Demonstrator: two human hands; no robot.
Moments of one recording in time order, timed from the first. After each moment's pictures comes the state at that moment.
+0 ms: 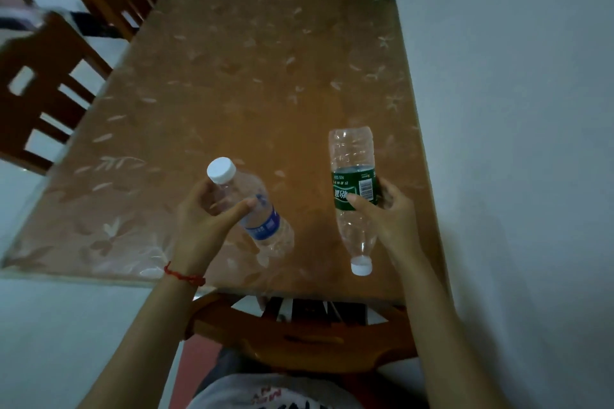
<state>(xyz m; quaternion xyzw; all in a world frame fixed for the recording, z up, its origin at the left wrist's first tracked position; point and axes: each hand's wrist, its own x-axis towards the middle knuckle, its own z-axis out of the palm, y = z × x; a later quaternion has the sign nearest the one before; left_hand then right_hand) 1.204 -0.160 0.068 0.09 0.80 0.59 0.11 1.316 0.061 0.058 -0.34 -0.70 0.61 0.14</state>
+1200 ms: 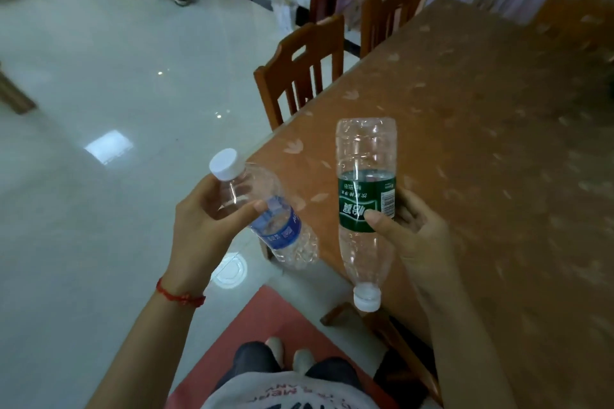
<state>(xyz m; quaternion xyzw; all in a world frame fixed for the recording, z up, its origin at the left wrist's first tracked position) 1.231 -0.457 0.125 -0.07 0.73 0.67 -0.10 1.222 -0.224 0.130 -0.04 -0.72 0.70 -0.03</state>
